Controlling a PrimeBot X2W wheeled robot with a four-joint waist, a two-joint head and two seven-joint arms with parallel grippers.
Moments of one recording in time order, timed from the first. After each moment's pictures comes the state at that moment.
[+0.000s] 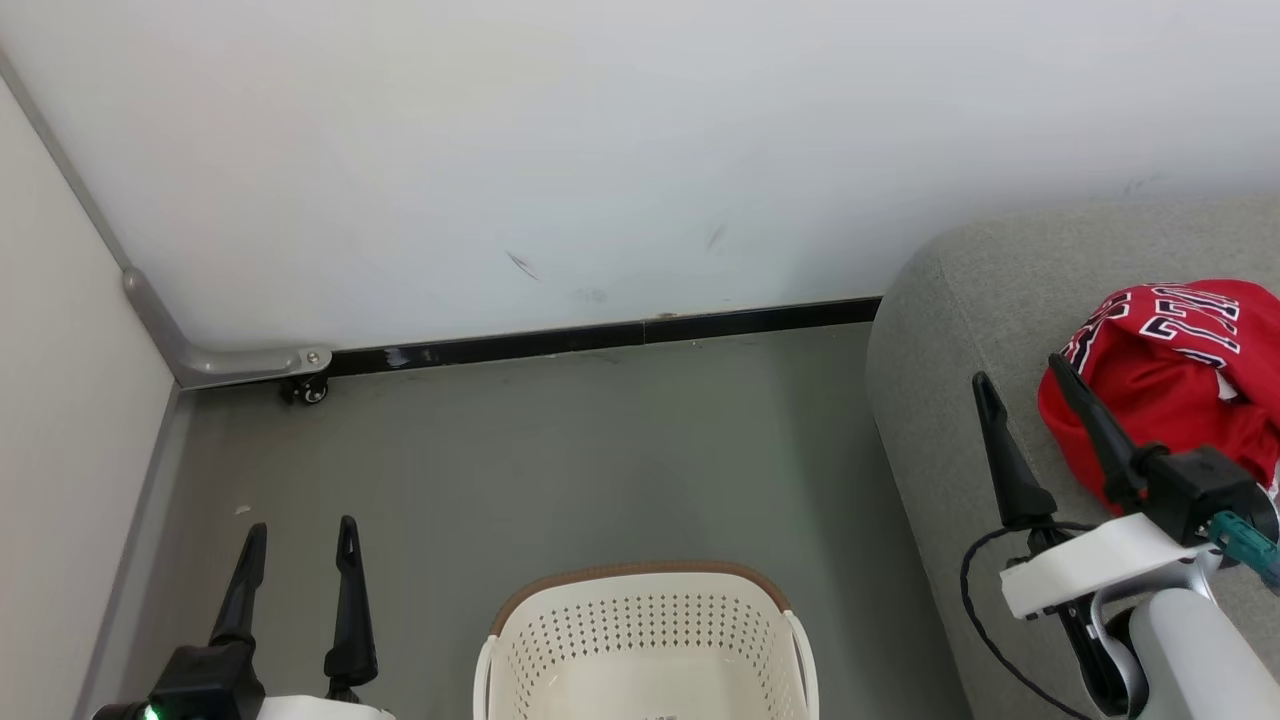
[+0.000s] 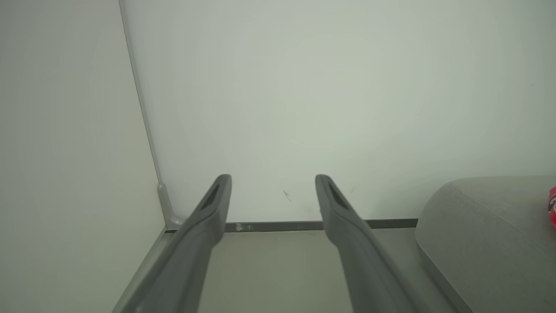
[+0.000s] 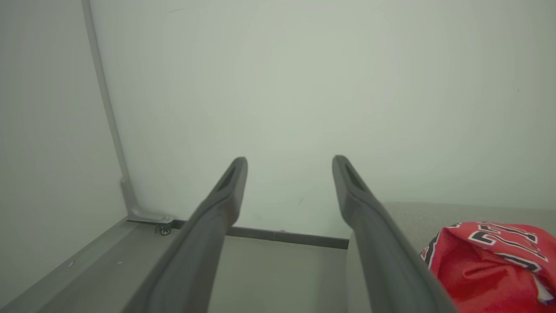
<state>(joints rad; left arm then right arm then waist) 0.06 0.12 -0.10 0.08 -0.19 0.18 -0.25 -0.26 -0.21 0.12 0.42 0.24 0.12 -0.25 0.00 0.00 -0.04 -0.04</state>
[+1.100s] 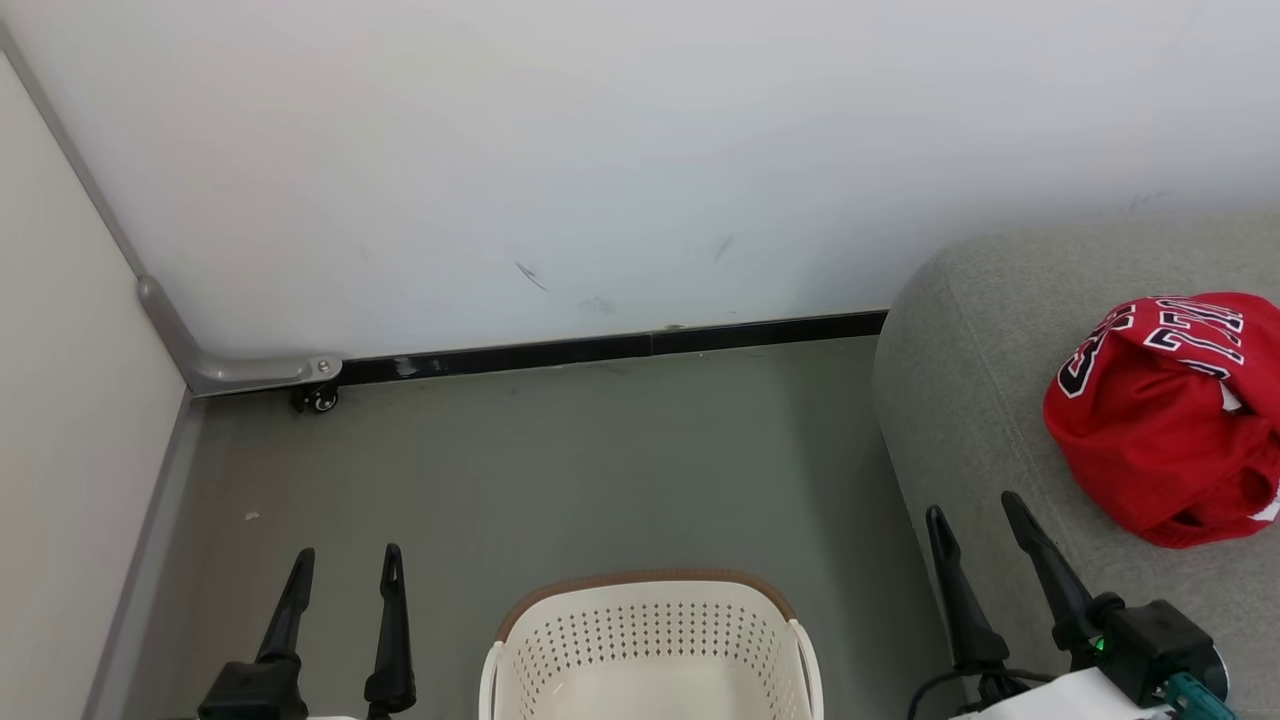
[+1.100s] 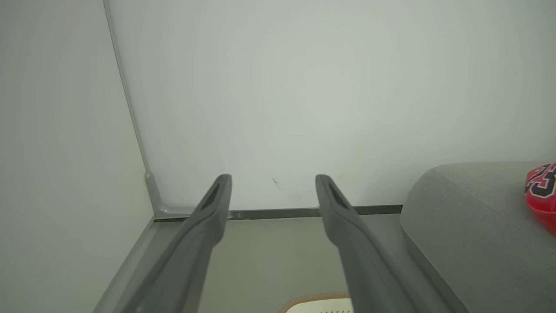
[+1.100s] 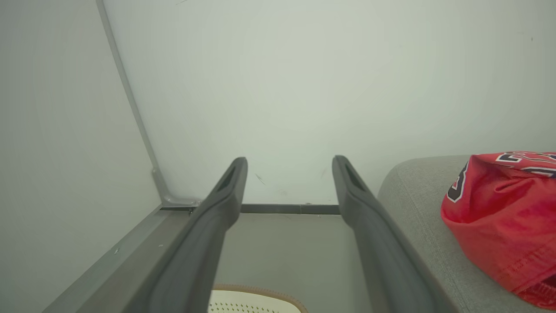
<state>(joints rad) 0.08 0.10 -0.15 0.11 -0.18 0.17 -0.25 0.05 -0.06 0.06 0.18 0.16 0.12 -0.22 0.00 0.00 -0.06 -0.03</state>
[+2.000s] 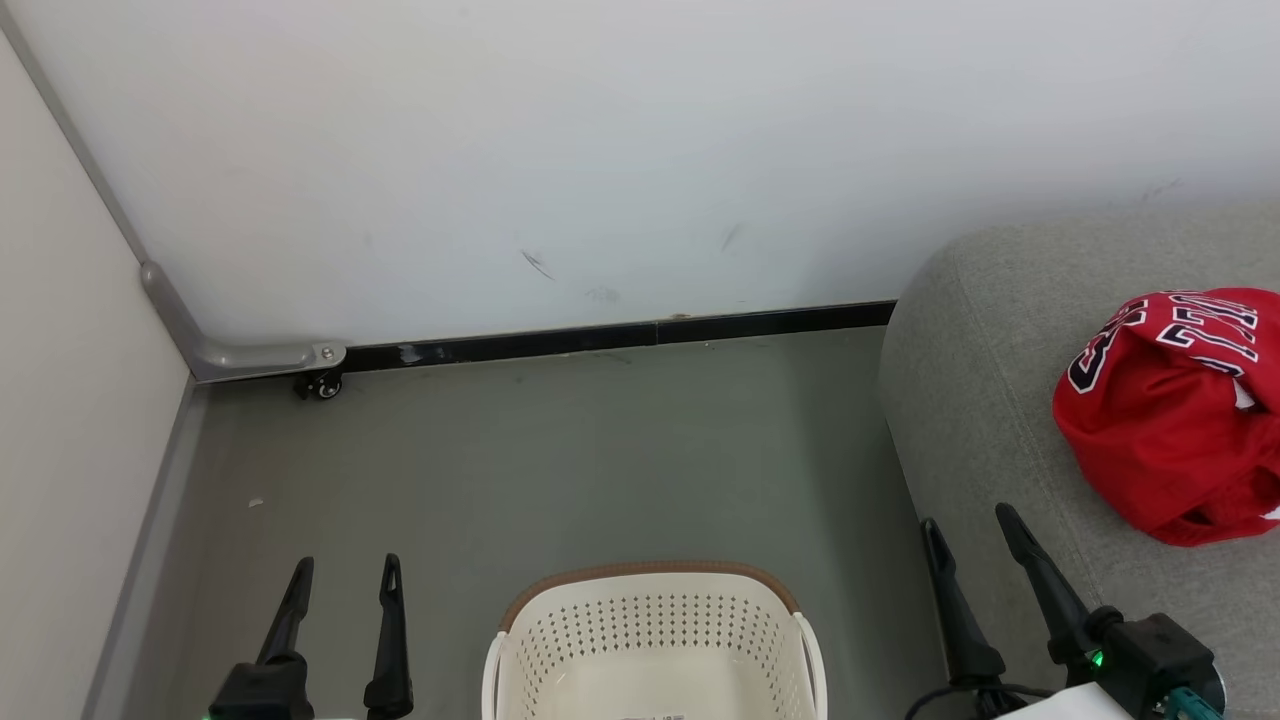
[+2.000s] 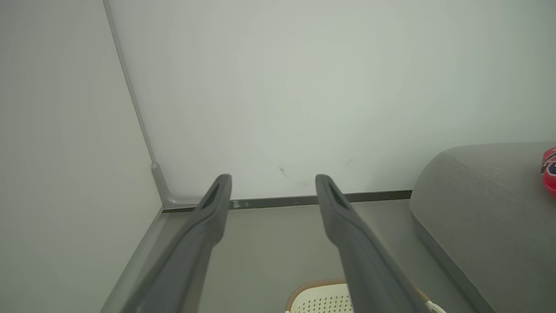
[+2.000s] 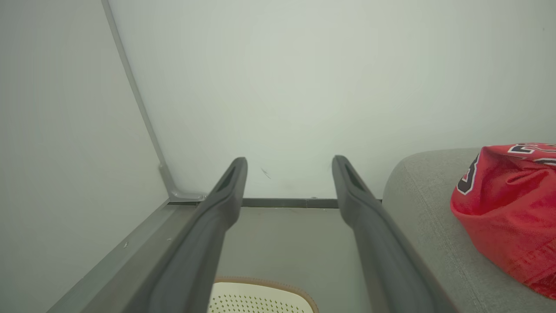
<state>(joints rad) 0.07 0.10 -0.15 0.15 -0.15 0.17 -0.25 0.09 -0.05 0.07 0.12 0.15 0.12 -0.19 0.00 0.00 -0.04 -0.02</state>
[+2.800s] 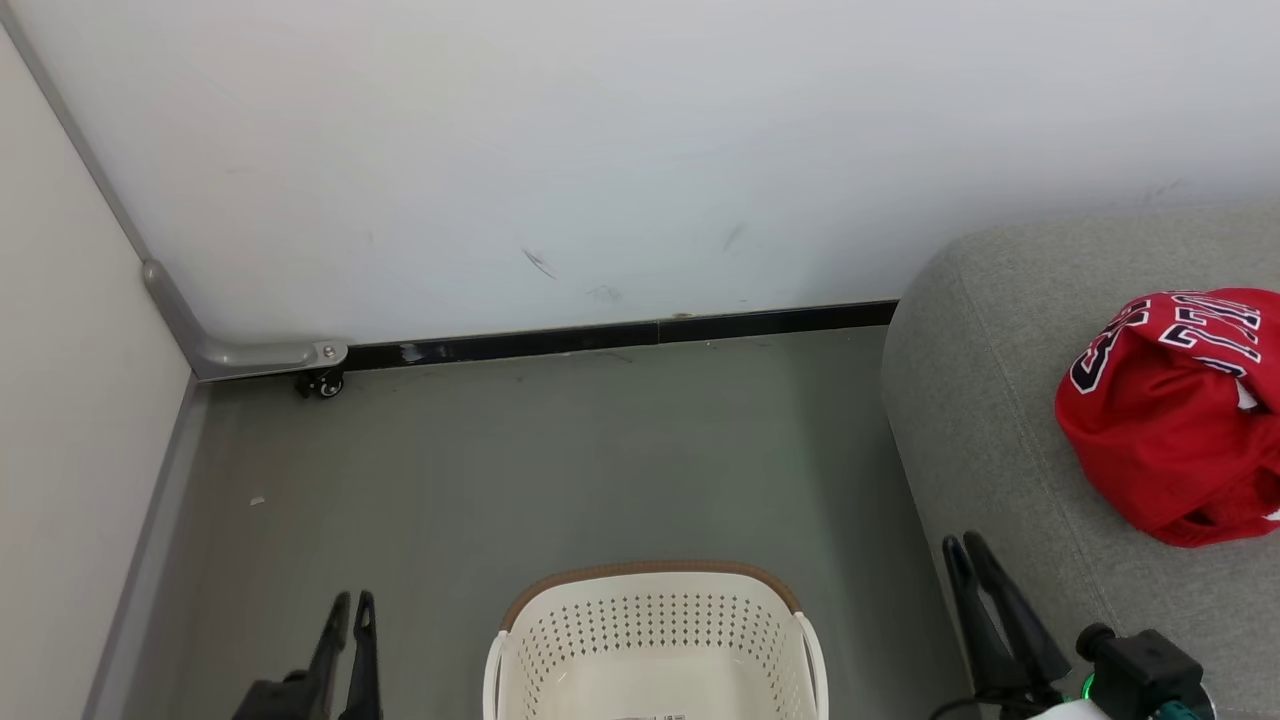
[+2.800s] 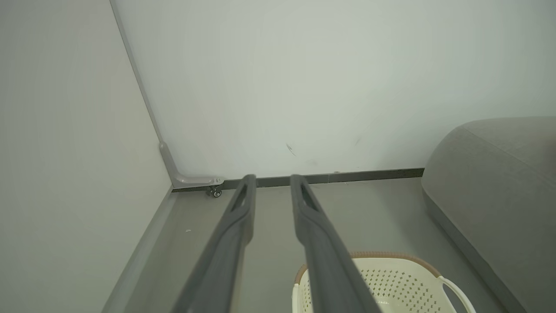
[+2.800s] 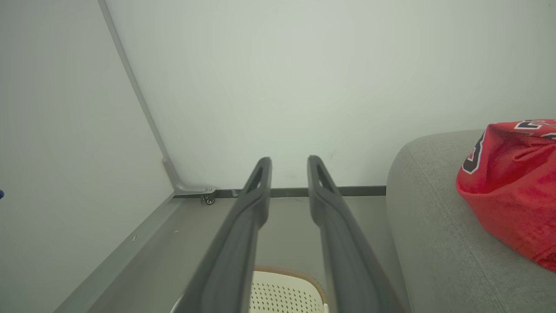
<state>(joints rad) 0.07 0.10 -0.16 0.22 -0.14 0.19 -0.24 0.11 -0.04 0.07 0.13 0.18 0.12 -0.19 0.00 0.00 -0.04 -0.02</state>
